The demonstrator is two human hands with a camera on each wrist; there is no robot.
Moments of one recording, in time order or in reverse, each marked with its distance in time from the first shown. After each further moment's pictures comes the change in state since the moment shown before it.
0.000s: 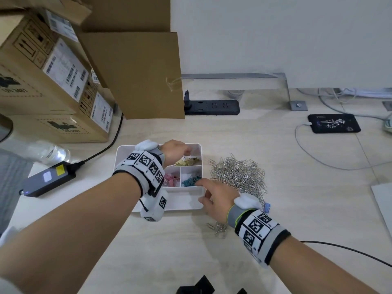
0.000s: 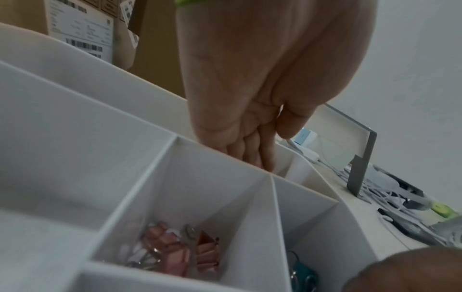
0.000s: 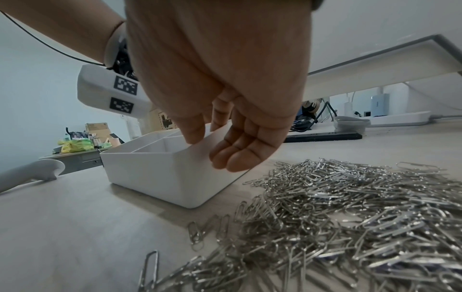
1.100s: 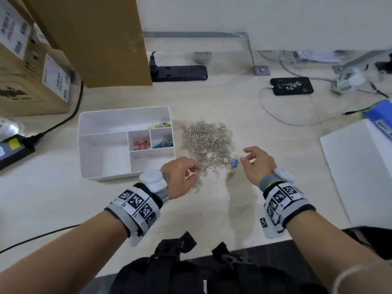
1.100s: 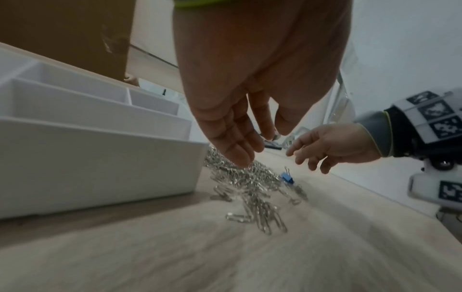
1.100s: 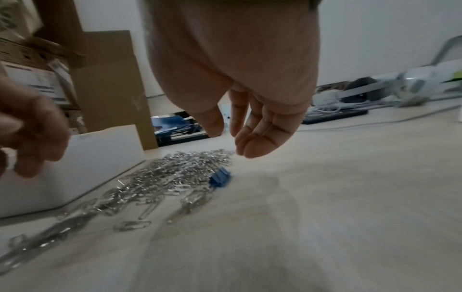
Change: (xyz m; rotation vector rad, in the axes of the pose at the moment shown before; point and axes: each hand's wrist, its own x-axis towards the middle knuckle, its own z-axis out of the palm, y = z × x) left_hand -0.108 -0.078 0.120 0.326 -0.054 0.716; right_hand -0.103 0.112 -0.035 0.212 0.464 0.611
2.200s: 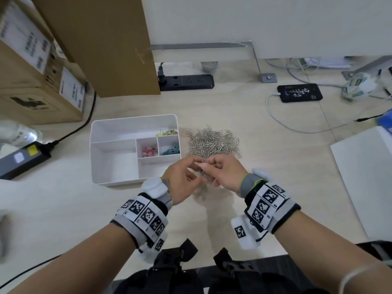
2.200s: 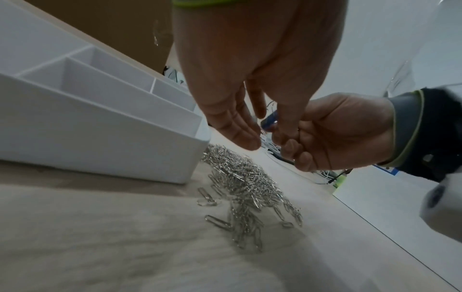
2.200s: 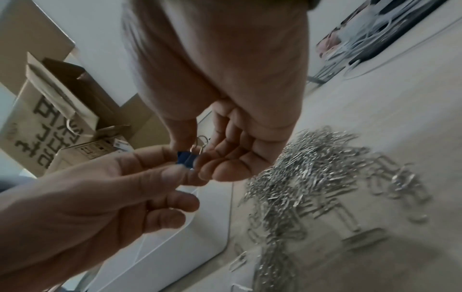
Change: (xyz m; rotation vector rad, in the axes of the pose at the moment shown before) left_hand -0.001 0.001 -0.006 -0.263 0.160 -0.154; right_hand -0.033 -0.089 0.032 0.511 -0.523 -0.181
